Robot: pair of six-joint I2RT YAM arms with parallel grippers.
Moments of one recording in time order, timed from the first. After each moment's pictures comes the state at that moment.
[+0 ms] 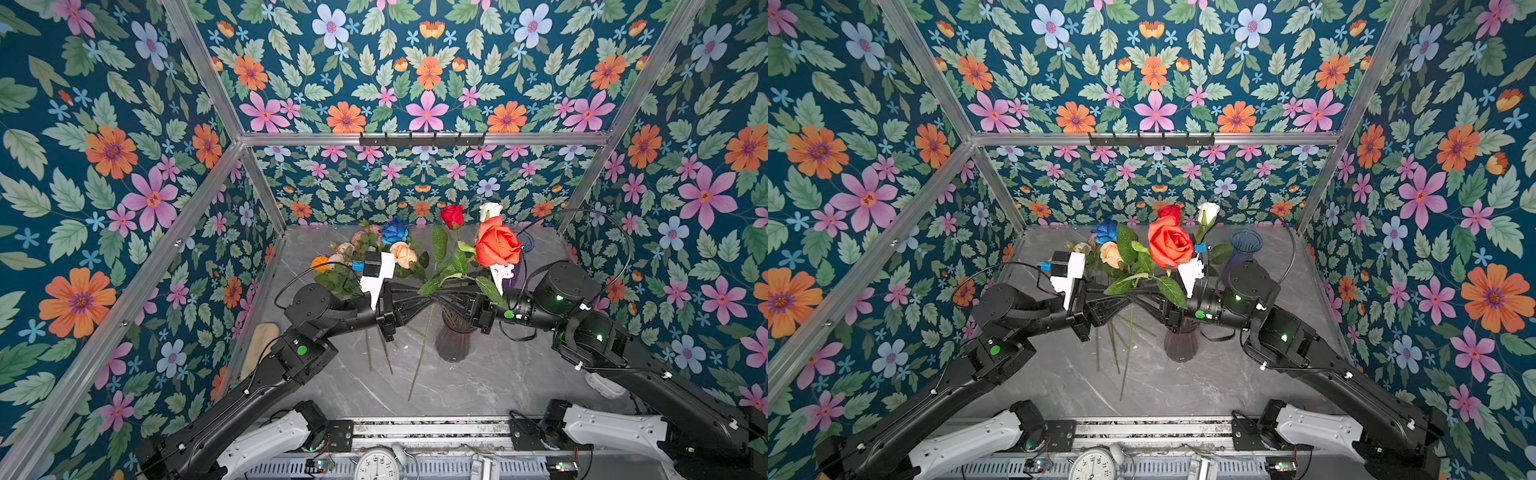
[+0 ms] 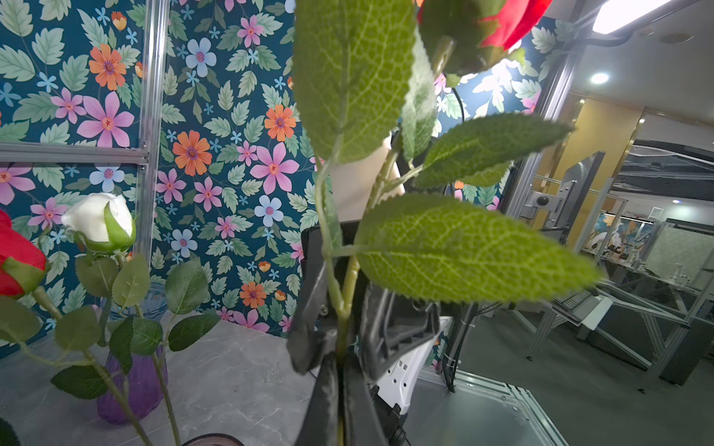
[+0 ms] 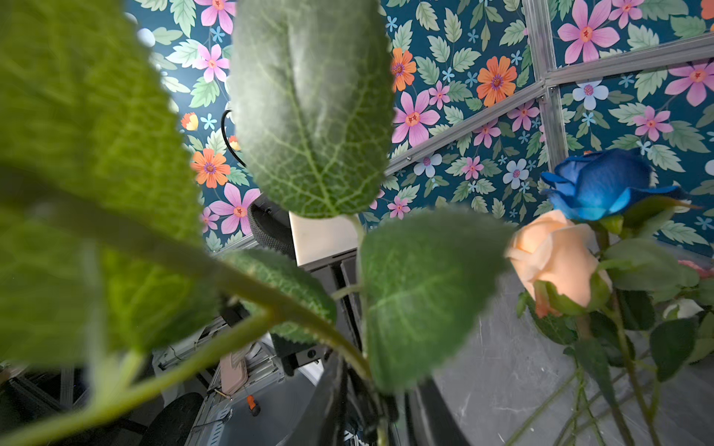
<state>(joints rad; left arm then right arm) -0.85 0.89 0.98 0.22 0.61 -0.43 0.93 1.02 1.26 -0.16 -0.41 0.44</state>
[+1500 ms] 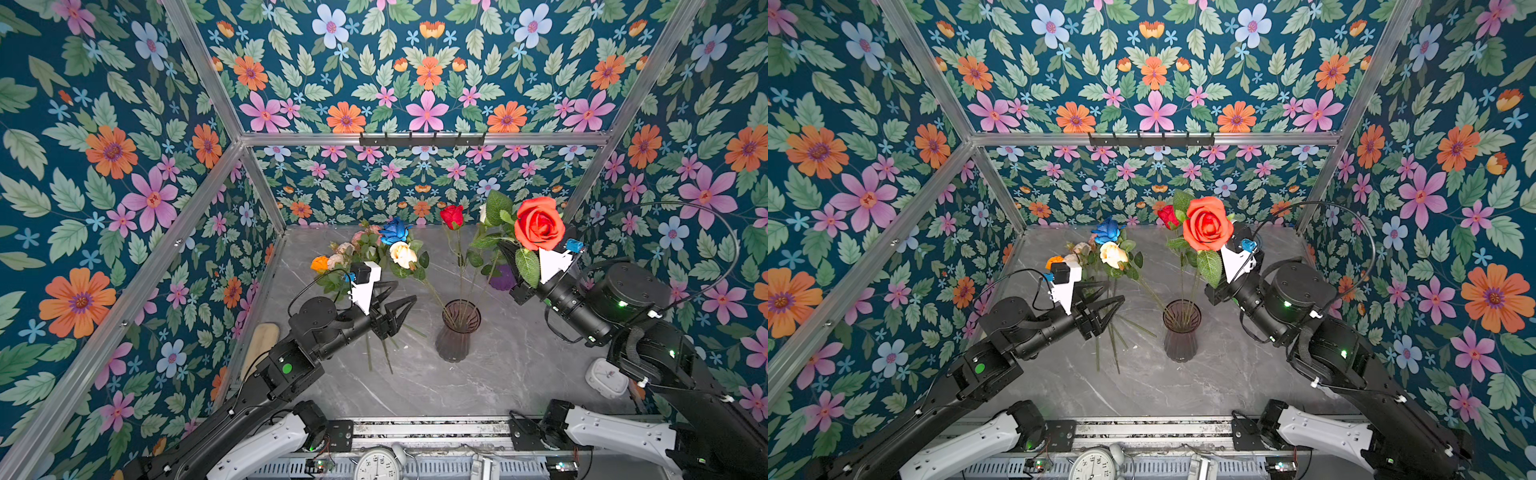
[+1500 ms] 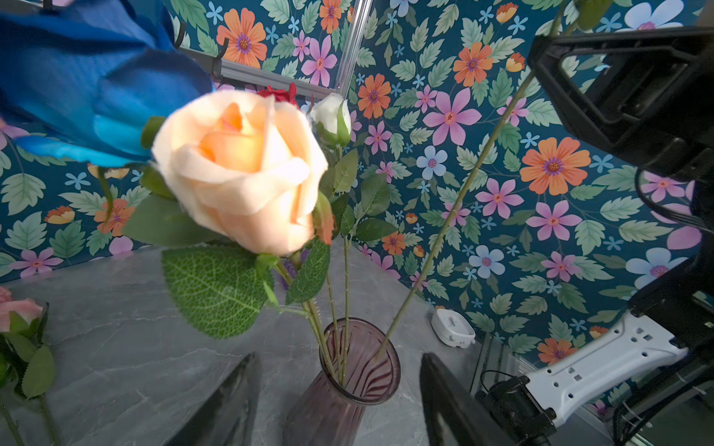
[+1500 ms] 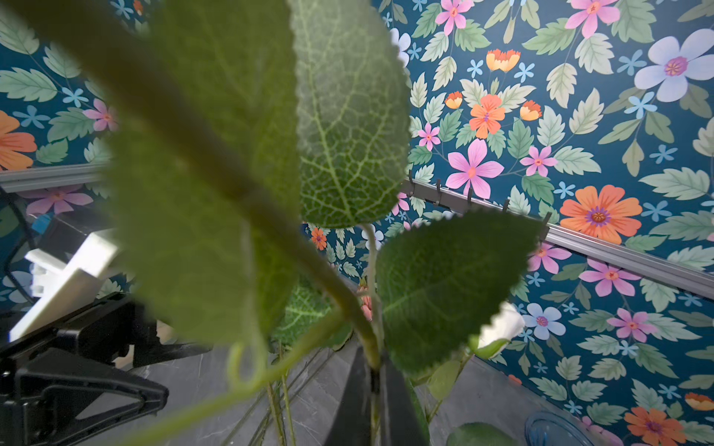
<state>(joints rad) -0.86 0.75 0.88 -0.14 0.11 -0.31 0.93 0.94 1.44 -0.46 0.32 -0.13</state>
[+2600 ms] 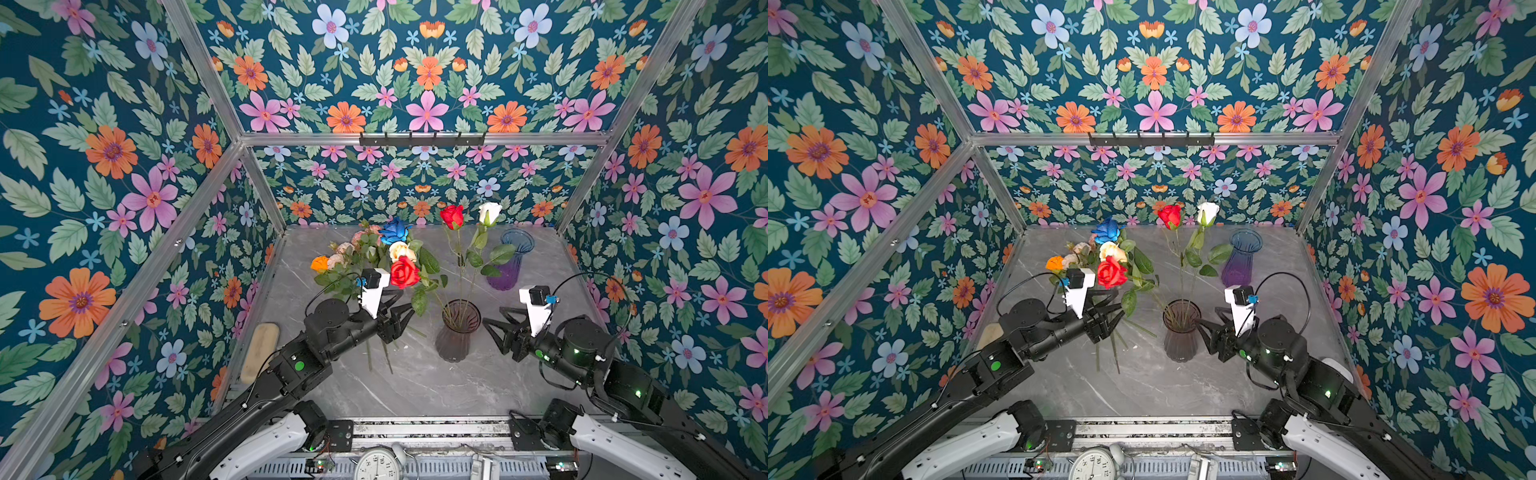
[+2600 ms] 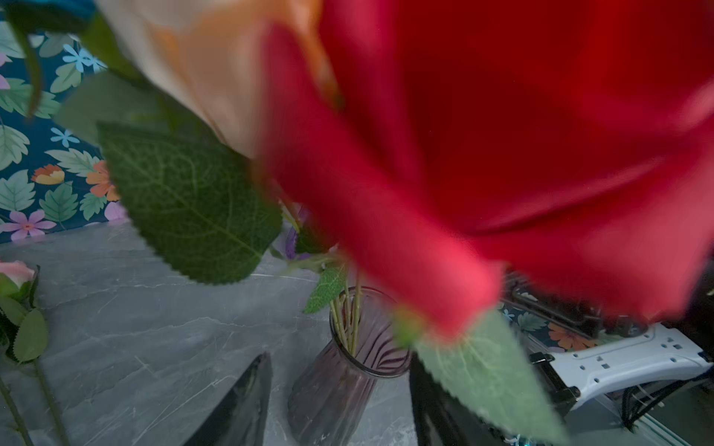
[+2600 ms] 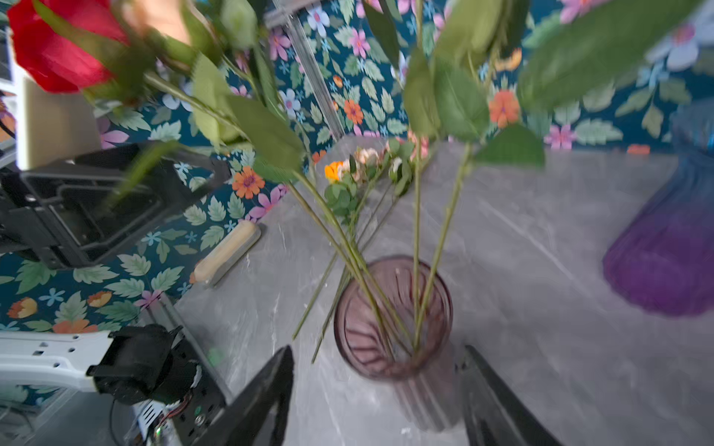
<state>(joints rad) -0.86 0.78 0.79 -0.10 0.12 -0.31 0.84 0.52 0.78 -0.57 0.10 0.42</state>
